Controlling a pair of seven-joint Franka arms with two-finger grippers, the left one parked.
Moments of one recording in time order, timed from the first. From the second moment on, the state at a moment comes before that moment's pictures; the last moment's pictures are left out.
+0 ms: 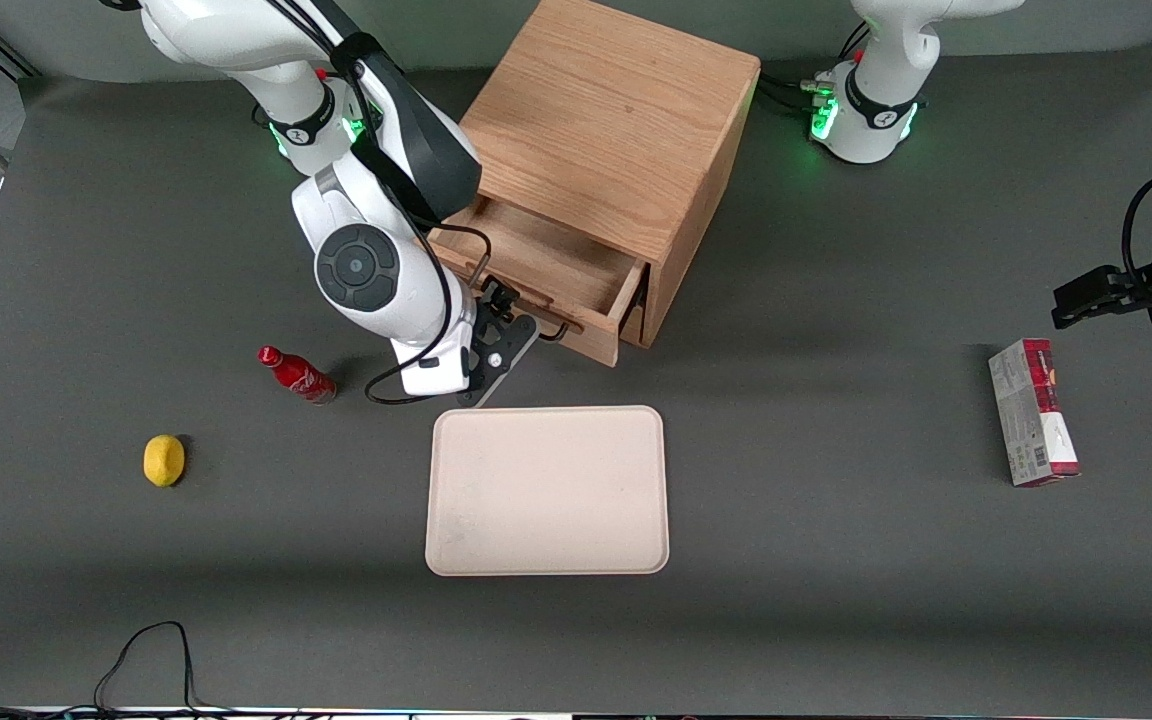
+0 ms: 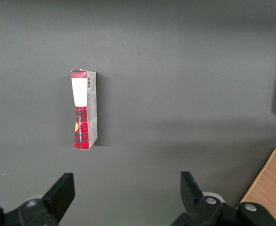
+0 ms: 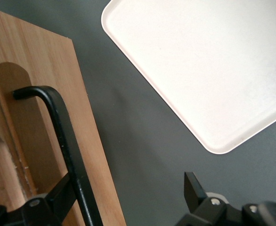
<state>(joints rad) 0.50 0.45 0.07 -1.49 0.16 1.83 -0.32</state>
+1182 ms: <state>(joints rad) 0.46 0.47 0.07 -1.49 0.15 1.86 -0.34</state>
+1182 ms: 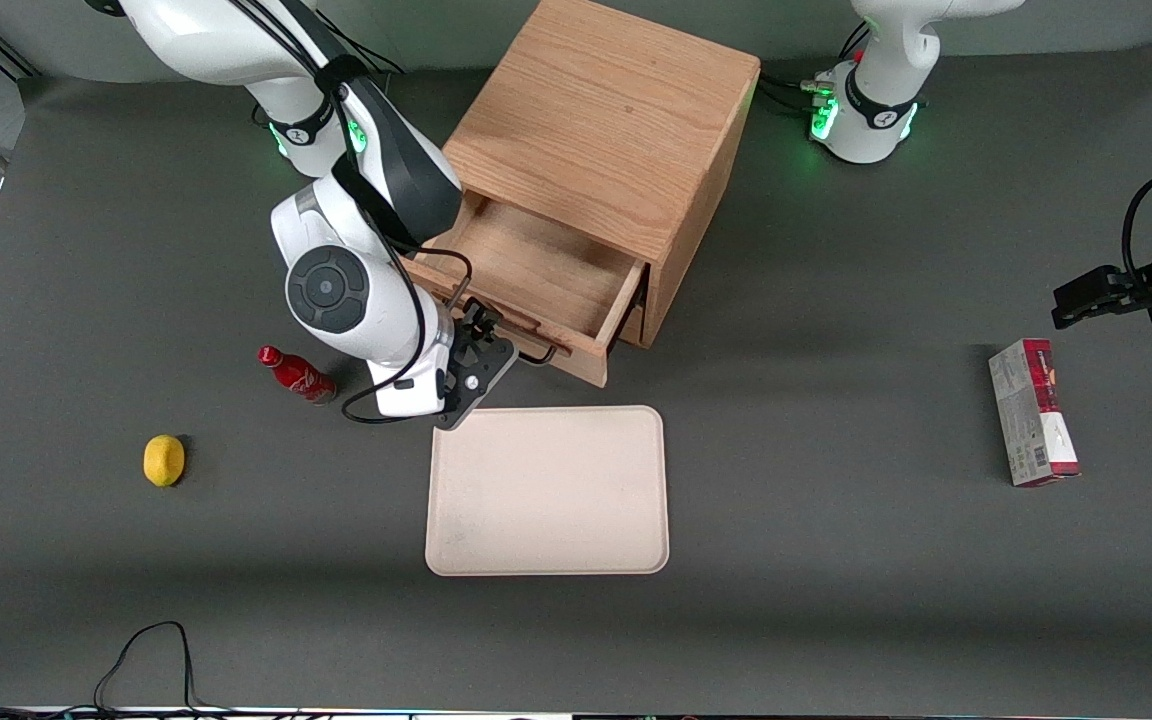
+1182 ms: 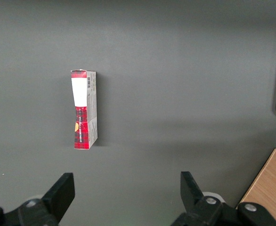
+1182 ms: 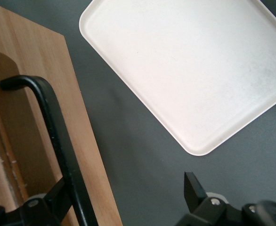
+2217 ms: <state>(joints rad) 0.41 0.51 0.06 -1.42 0.15 1.87 -0.35</state>
